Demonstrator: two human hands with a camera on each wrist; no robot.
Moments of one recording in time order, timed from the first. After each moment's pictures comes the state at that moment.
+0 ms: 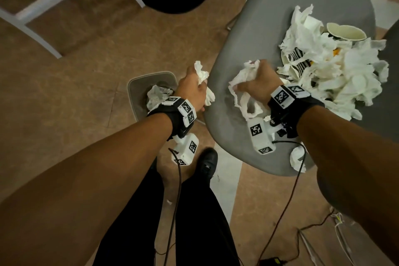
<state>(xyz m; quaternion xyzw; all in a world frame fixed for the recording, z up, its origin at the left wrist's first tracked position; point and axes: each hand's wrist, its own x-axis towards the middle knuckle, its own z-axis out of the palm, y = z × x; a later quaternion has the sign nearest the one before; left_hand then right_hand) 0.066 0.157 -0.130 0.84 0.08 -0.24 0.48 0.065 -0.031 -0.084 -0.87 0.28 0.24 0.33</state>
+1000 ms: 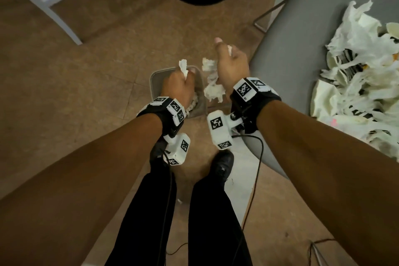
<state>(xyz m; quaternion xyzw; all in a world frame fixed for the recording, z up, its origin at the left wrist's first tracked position) 0.077 0.255 -0.168 0.86 0.18 -0.21 0.42 0.103 0.129 -0.119 -0.76 0.31 0.13 0.56</state>
